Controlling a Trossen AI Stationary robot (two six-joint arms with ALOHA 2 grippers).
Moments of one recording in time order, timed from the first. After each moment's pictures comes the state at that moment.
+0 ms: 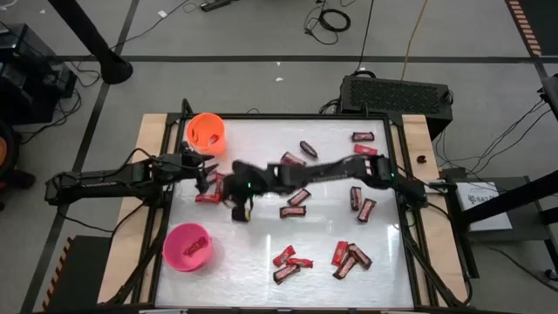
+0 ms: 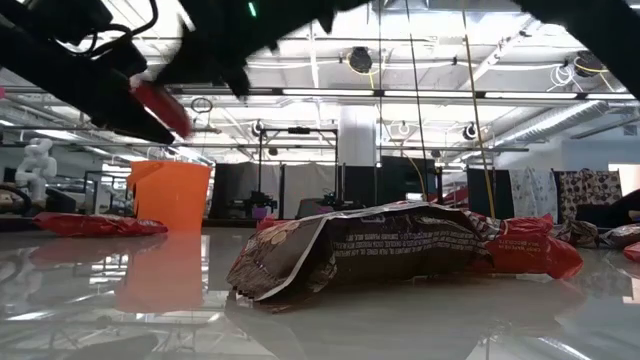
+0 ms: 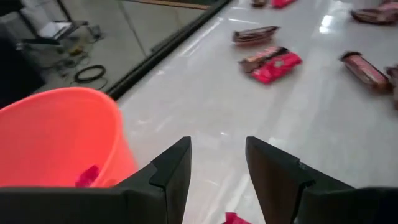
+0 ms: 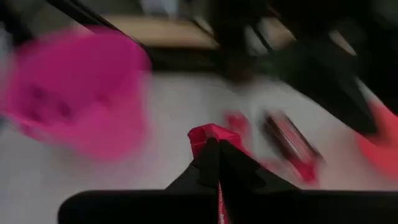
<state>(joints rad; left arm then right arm) 0.17 0.42 0.27 -0.33 -0.35 -0.06 0.05 2.28 2.02 -0.23 -0.04 0.00</state>
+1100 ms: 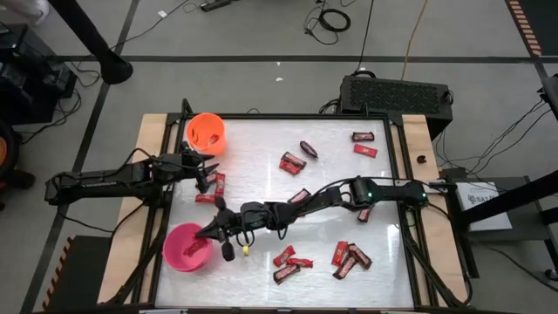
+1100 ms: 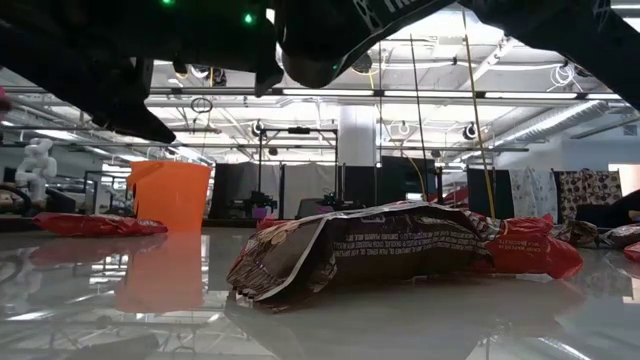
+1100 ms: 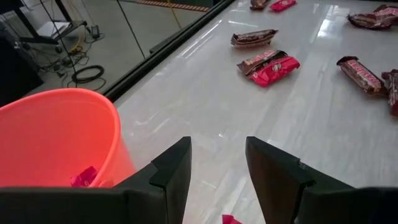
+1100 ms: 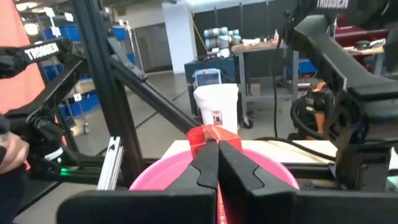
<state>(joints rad) 0.17 0.42 0.27 -0.32 -0.34 -0.07 0.19 2.56 2.02 0.62 -0.08 0.18</state>
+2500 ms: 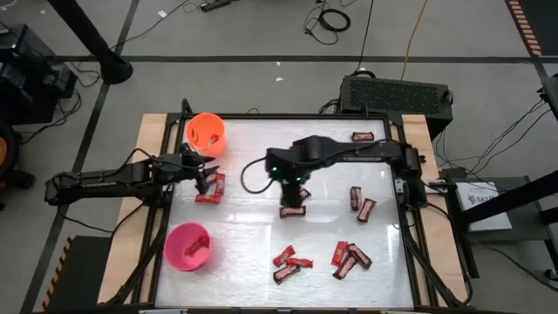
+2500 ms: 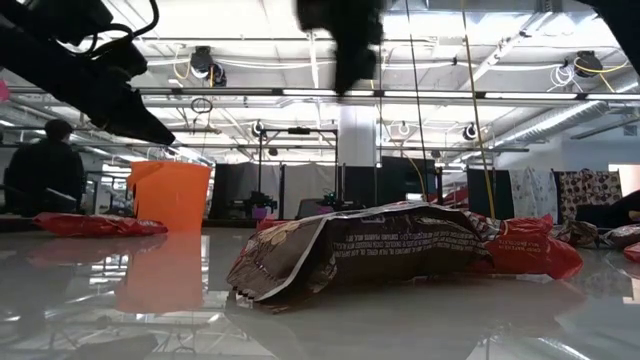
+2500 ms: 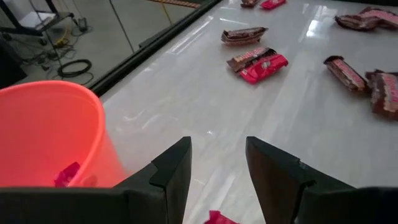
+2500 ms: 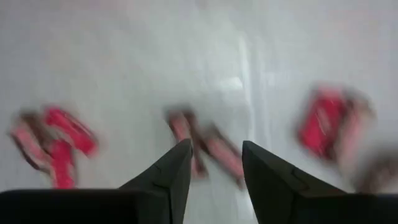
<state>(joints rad) 0.17 0.42 0.27 -0.33 -0.30 -0.10 -0.02 2.01 2.01 -1.30 -0.02 0.19</state>
